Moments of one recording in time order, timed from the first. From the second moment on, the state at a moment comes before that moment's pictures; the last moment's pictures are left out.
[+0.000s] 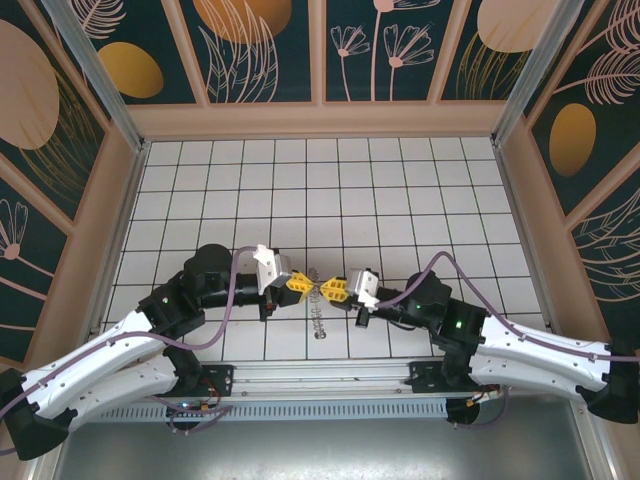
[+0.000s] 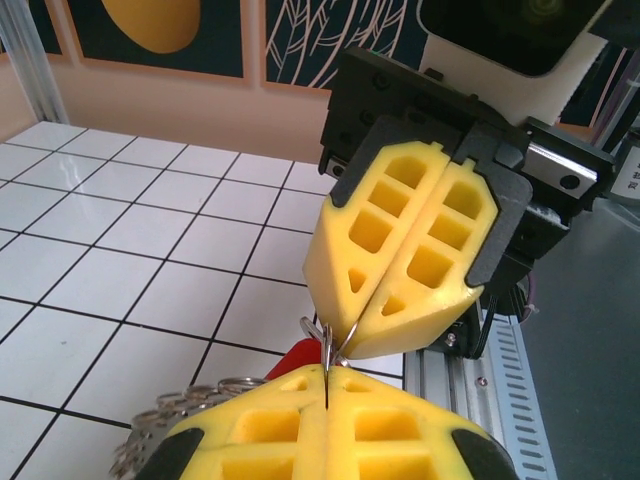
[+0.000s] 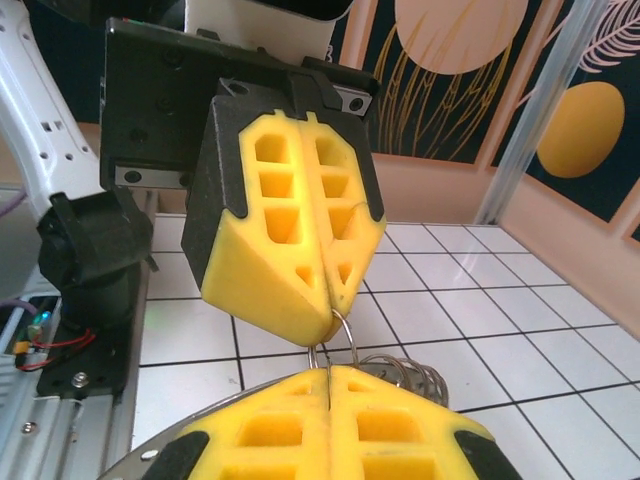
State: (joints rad) left arm -0.90 0.78 0.68 -0.16 0.52 0.02; right arm 1.20 0.72 0.49 0.16 -0.10 -0.24
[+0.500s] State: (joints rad) left arm -0.90 0.78 0.68 -0.15 0.50 0.02; right arm 1.26 0.71 0.48 0.16 -0.02 -0.29
